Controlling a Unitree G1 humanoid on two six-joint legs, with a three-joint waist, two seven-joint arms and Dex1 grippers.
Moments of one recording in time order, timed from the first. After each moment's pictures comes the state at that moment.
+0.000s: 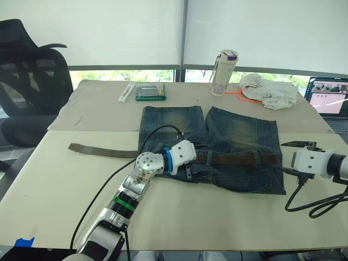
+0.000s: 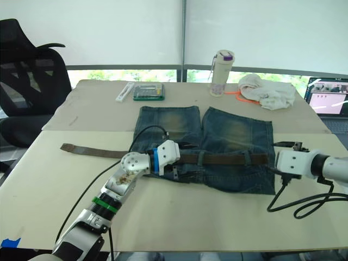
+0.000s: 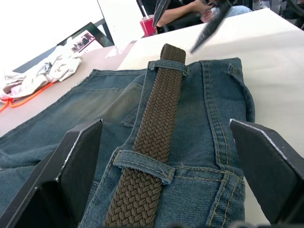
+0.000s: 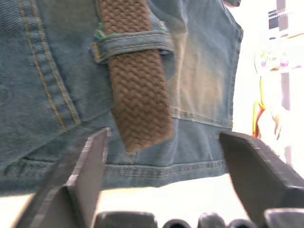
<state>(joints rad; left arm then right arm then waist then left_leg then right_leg) -0.63 0.19 -0.32 0.27 -0.09 -0.10 -0.93 -0.25 -1.10 -0.06 0.42 -0.10 -0.57 0.84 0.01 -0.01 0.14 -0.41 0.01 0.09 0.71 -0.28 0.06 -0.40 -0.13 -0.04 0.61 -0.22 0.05</state>
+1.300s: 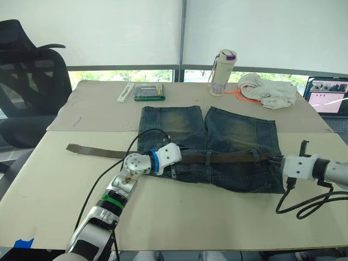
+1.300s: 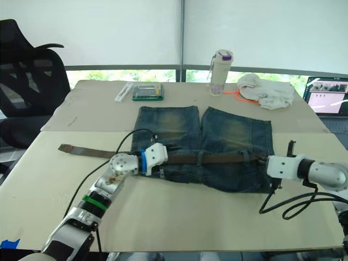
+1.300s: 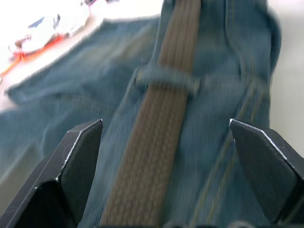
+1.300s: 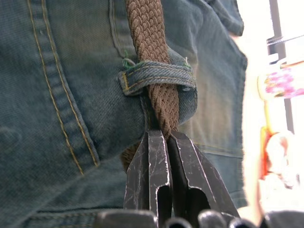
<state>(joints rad) -0.63 0.32 -0.29 0.46 -0.04 -0.24 -0.95 -0.35 -1.06 0.02 0.53 -0.01 -0.66 0.91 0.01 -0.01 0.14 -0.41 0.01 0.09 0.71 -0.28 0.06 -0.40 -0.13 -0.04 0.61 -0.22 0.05</state>
